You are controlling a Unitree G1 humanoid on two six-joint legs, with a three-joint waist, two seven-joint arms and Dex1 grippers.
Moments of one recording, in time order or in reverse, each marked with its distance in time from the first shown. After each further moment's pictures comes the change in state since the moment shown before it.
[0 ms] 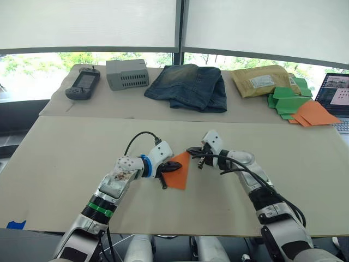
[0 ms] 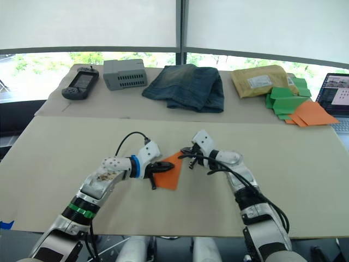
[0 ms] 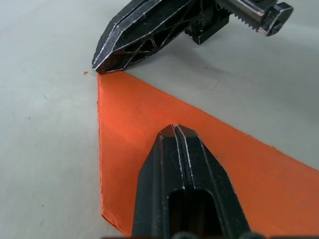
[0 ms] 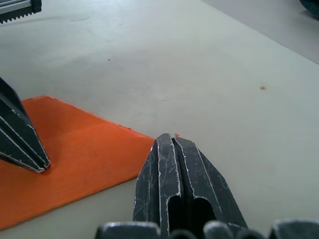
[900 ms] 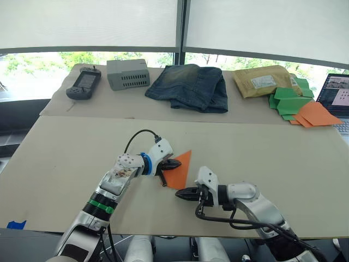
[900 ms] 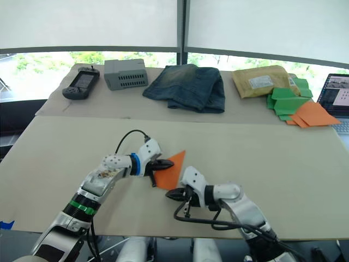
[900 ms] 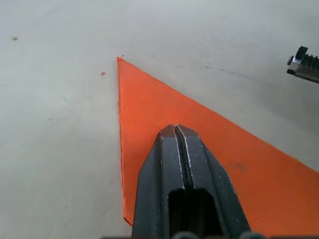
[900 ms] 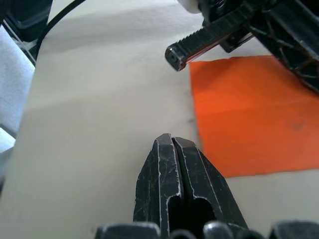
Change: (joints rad) left arm -0.031 -0.001 -0.002 0.031 0.004 0.010 -0.007; right arm 0.445 -0.123 0.164 -0.755 0.103 0.350 0.132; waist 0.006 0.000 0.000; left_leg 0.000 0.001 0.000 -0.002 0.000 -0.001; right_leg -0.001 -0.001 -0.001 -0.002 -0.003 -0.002
